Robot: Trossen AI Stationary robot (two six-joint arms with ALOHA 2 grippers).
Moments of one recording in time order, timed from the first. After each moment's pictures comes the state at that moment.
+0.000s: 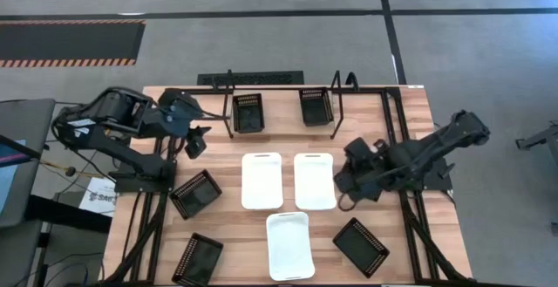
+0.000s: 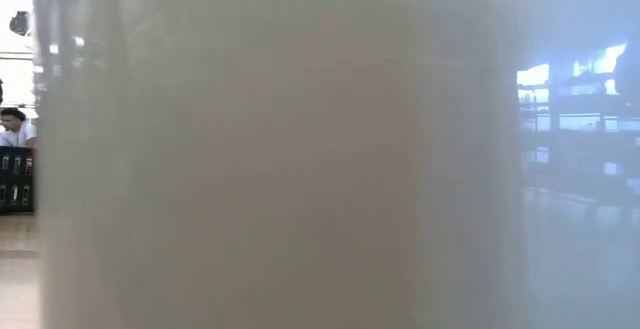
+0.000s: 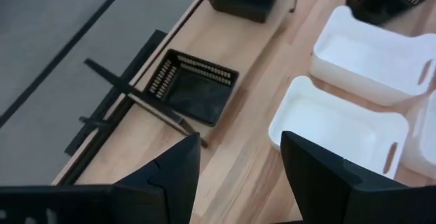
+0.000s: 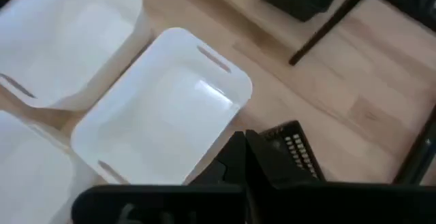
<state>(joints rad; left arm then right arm) -0.14 1.21 1.71 -1.51 -0.52 -0.52 0.43 1.41 1.43 -1.41 0.56 1.26</state>
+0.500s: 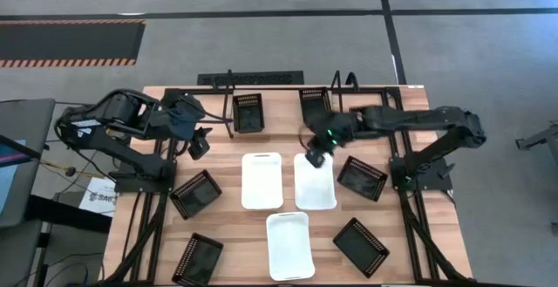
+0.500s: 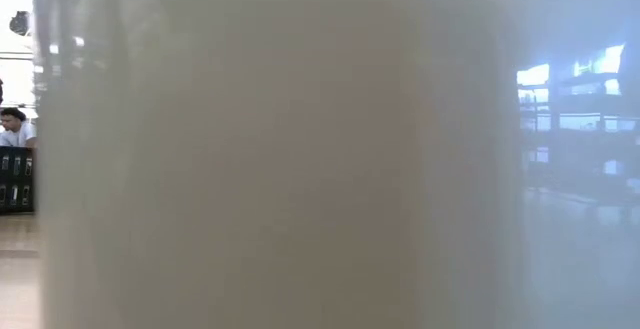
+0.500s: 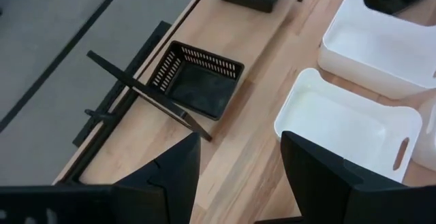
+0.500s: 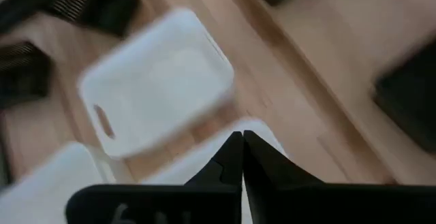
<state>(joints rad) -0.14 1.24 1.71 -1.53 -0.52 -0.54 -0.04 1.46 1.37 -0.79 0.08 0.51</state>
